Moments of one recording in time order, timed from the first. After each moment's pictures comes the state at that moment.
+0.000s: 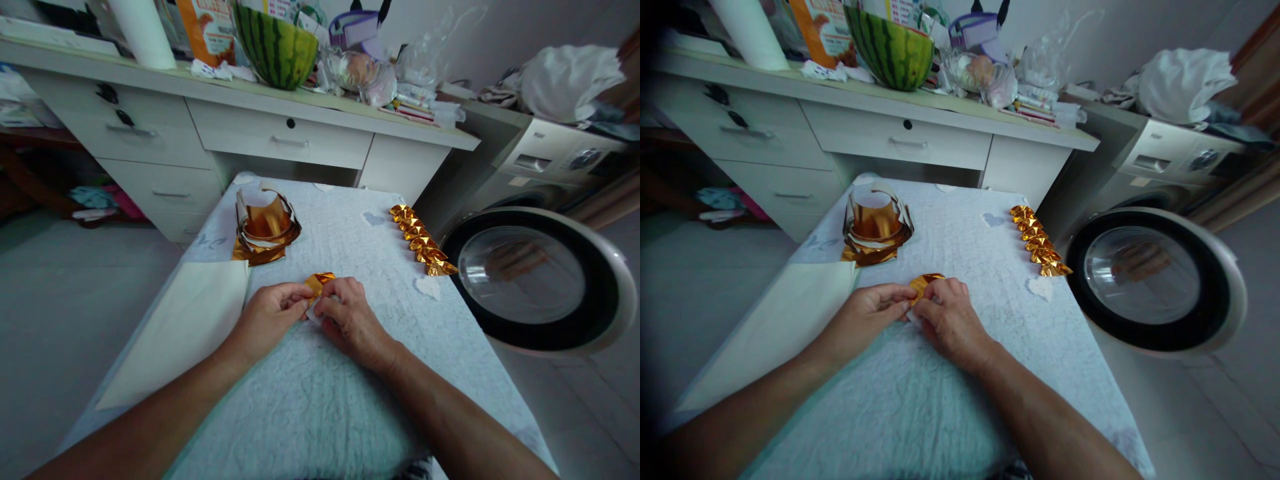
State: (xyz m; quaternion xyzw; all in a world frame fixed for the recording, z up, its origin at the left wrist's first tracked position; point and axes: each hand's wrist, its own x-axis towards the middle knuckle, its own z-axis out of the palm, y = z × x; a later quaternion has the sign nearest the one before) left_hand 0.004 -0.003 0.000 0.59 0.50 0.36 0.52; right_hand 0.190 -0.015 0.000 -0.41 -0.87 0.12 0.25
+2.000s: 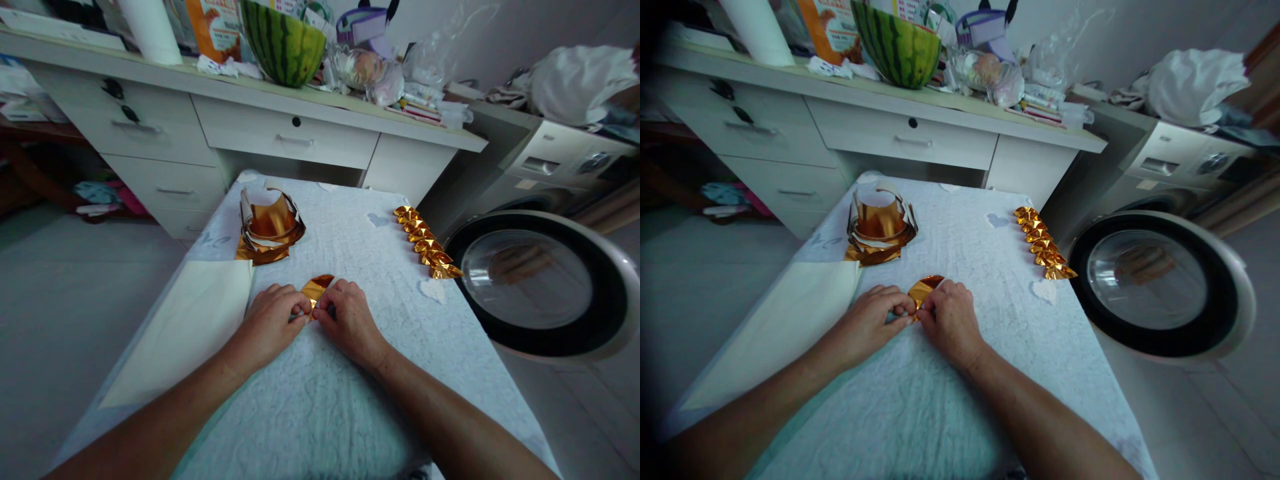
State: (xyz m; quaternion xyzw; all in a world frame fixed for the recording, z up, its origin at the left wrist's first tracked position) left_hand -0.007 -0.001 -0.005 0.80 0.51 0.18 0.25; right_hand 0.170 -0.007 -0.007 -0.57 -0.77 0.19 0.22
